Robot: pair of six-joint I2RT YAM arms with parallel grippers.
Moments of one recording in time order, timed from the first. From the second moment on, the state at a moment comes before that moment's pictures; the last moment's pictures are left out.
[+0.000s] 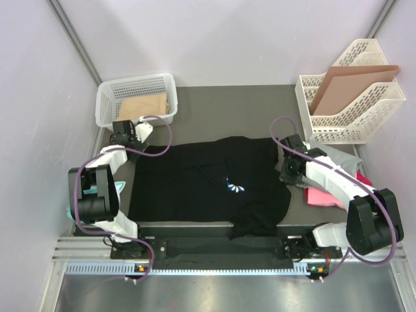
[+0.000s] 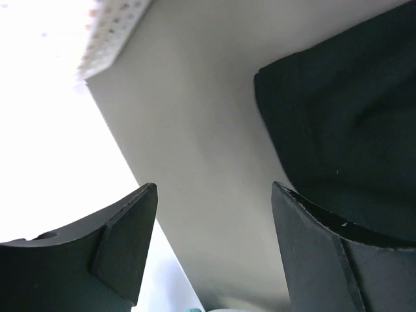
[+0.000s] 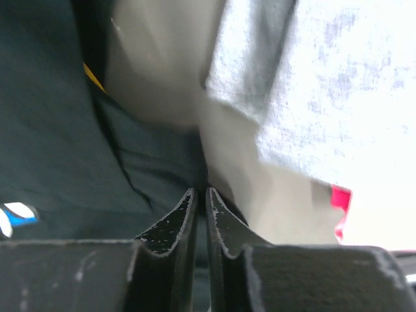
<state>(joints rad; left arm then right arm) 0.11 1.60 0.92 -0.14 -0.12 0.80 0.32 1.31 0.81 -0.73 0.19 0.61</state>
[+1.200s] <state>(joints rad) -0.04 1.81 1.15 -0.35 -0.10 0.65 0.25 1.69 1.01 -0.59 0.13 0.52</state>
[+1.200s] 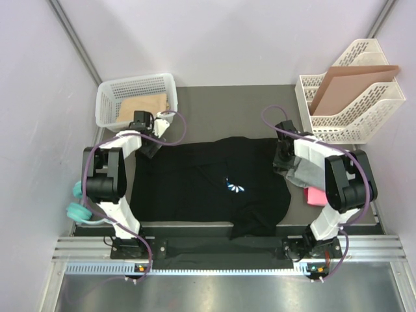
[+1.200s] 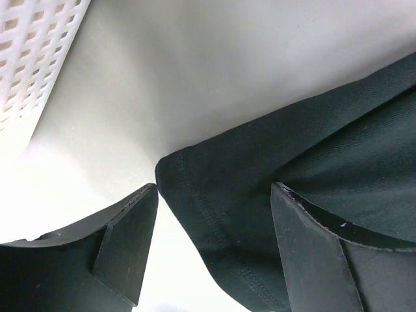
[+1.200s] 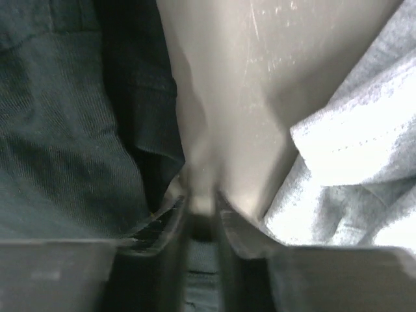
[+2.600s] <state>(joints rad) -0.04 1.76 1.05 -0.25 -0.14 0.71 0.19 1.42 0.78 -0.61 -0.08 0.54</state>
